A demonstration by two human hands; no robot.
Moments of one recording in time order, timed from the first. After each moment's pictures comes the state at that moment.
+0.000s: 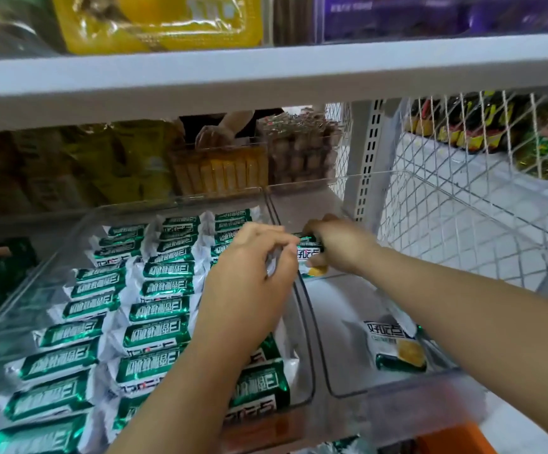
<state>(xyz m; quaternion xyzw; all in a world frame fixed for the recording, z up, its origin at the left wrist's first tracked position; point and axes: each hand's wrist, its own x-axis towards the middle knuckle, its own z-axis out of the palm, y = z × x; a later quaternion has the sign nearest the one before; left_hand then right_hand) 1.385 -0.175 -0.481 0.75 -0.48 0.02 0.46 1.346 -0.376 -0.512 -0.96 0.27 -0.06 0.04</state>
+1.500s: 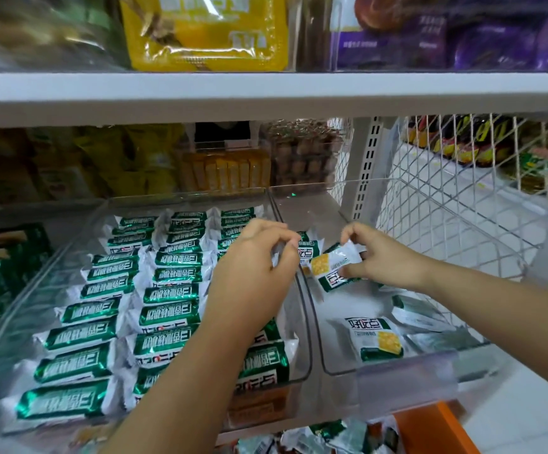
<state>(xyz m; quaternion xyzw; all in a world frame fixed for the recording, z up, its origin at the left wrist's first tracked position) 1.384 -0.174 -0.482 0.75 -0.47 0.02 0.46 1.270 -0.367 -0.495 -0.89 0.23 -0.13 0.38</state>
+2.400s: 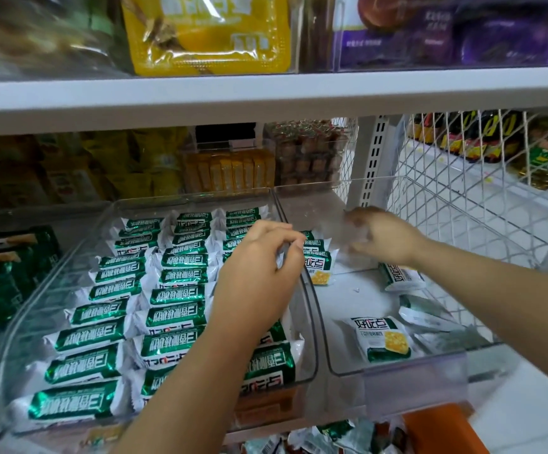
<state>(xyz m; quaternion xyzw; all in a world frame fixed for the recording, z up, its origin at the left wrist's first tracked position) 1.382 -0.173 -0.481 0.75 -0.47 0.01 0.46 1.289 -0.399 -0.490 -0.95 0.27 -0.10 0.10</state>
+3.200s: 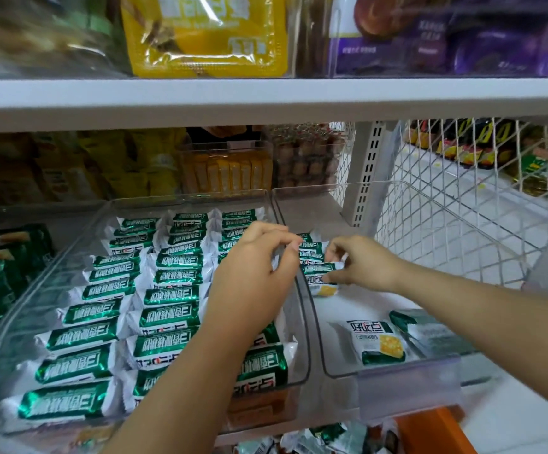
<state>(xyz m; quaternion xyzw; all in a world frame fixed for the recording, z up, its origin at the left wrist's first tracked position) 1.382 -0.174 -0.482 0.75 -0.48 0.02 0.46 1.291 -0.365 -0.505 -0.94 0.21 -0.08 0.24</state>
